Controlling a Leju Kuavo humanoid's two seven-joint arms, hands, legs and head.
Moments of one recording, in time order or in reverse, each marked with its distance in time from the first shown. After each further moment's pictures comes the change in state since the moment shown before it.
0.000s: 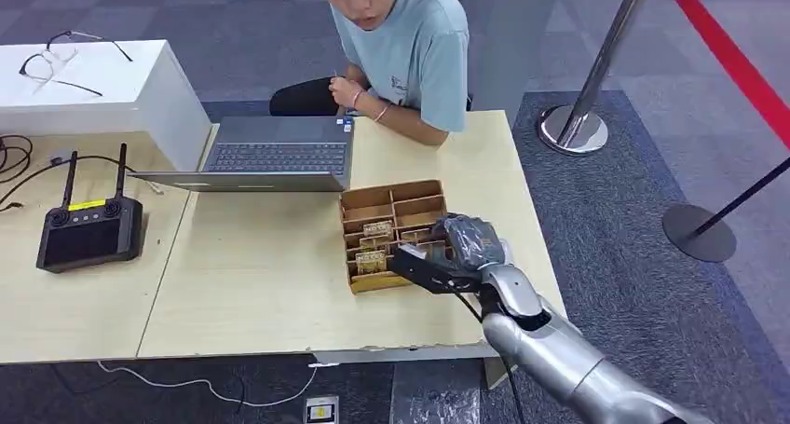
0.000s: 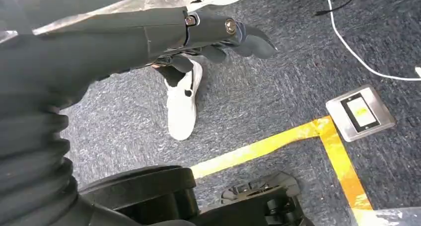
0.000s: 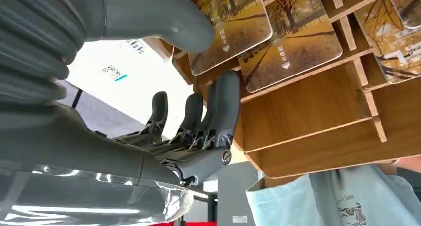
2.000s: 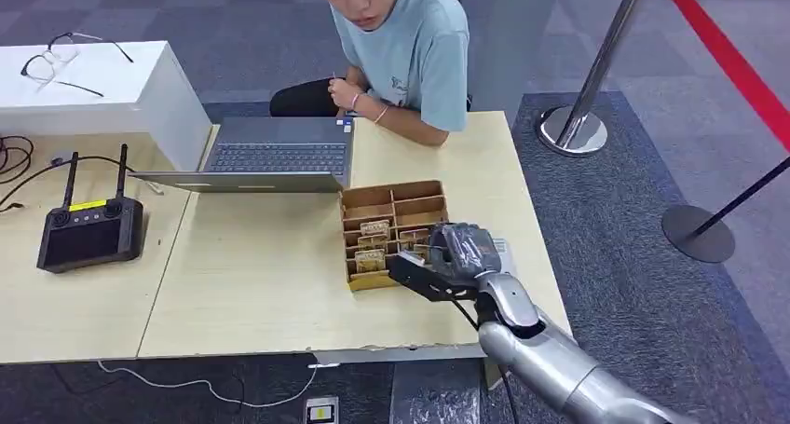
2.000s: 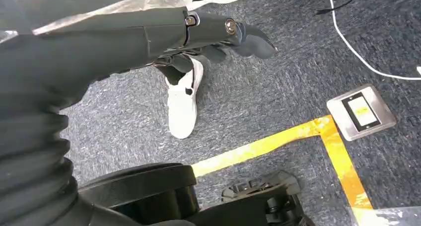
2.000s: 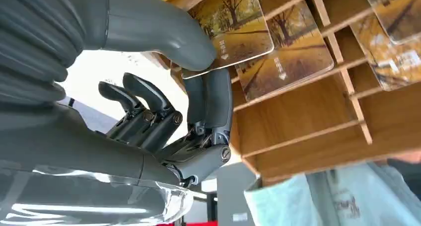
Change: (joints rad) left arm 0.000 -0.004 0.000 0.000 0.006 0.004 0.003; right arm 0.023 0.018 0.008 0.032 -0.003 -0.100 -0.035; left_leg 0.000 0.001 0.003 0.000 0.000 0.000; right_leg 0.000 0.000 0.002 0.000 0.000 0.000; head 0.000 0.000
